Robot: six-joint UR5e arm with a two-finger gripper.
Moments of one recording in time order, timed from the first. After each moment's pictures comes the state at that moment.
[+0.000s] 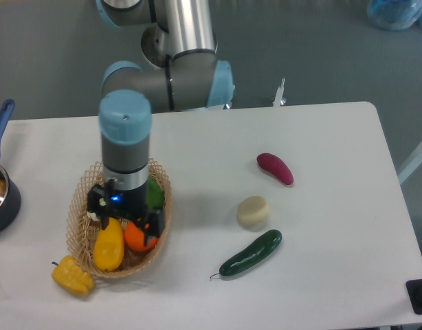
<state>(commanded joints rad) 2.09 -1.97 -1.65 -0.82 1.40 0.46</state>
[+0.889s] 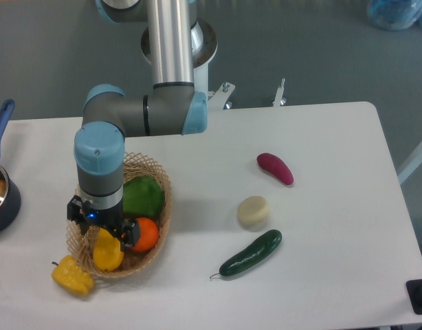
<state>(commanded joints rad) 2.06 -2.04 -1.68 -0.82 1.40 0.37</state>
